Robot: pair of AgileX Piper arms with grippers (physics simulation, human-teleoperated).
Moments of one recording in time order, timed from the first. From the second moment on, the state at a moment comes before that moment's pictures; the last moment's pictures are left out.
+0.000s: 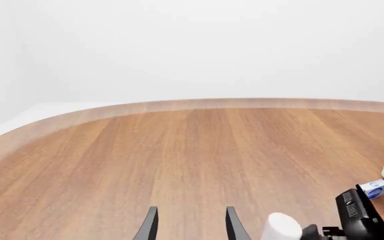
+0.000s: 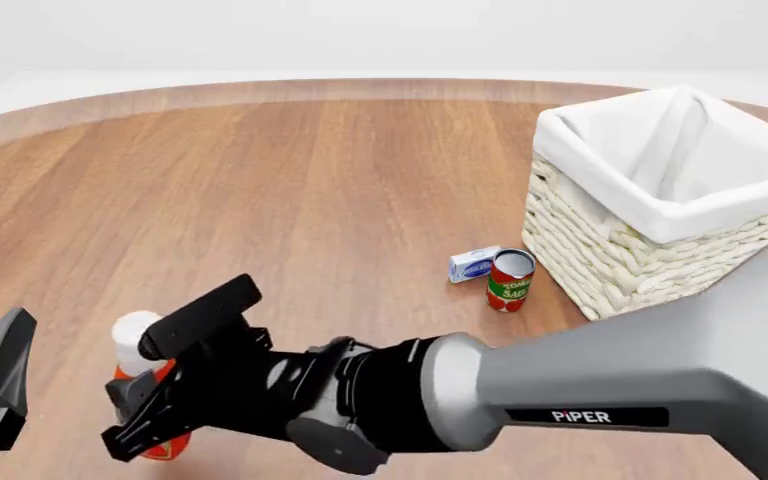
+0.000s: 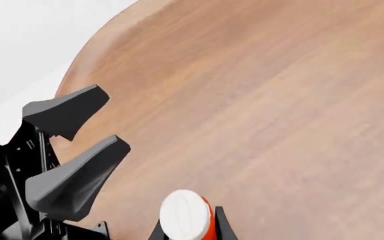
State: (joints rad) left arm 0.00 0.01 0.00 0.00 0.00; right arm 1.20 1.96 -1.15 -0.31 0.33
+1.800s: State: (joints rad) left arm 0.00 0.01 0.00 0.00 0.00; right arm 0.68 1.48 -0.85 -0.46 0.27
